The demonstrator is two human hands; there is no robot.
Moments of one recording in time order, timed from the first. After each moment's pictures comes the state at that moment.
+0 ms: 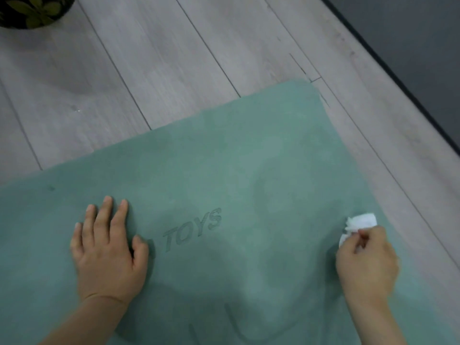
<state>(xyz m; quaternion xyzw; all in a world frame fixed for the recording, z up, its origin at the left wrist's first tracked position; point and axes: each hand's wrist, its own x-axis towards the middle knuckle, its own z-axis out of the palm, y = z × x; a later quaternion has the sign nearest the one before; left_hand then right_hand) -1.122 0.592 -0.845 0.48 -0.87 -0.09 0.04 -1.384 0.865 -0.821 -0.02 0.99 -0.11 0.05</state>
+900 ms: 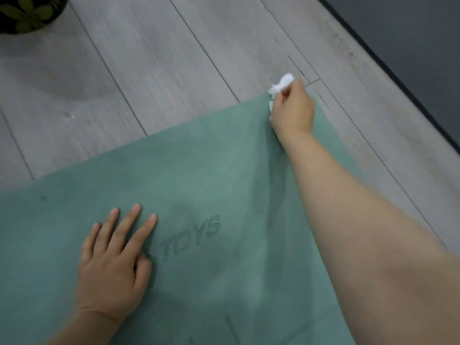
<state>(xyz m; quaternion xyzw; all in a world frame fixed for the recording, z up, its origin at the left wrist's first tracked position) -1.119 0.584 -0.840 0.32 -0.94 -0.10 0.01 -1.525 0.628 -0.837 -0.17 0.95 -0.24 0.04</state>
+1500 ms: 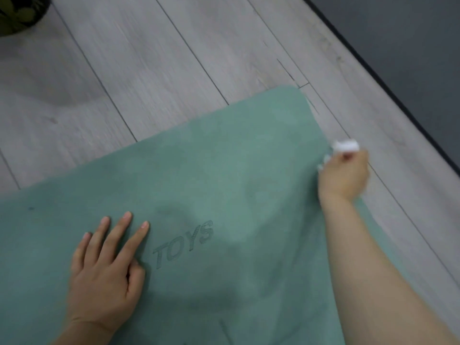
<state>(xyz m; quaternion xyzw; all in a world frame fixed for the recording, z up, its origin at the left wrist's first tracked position) -1.123 0.587 -0.840 0.34 -0.94 -0.10 0.02 -1.505 0.758 -0.841 0.09 0.96 -0.27 -0.06</state>
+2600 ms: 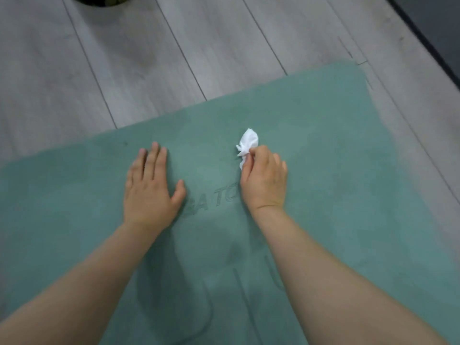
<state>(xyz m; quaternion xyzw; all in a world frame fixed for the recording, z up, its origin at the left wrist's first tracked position) -1.100 0.545 -0.841 0.44 -0.89 -0.12 -0.03 -1.287 0.665 -0.863 -0.33 0.92 -0.22 -0.03</state>
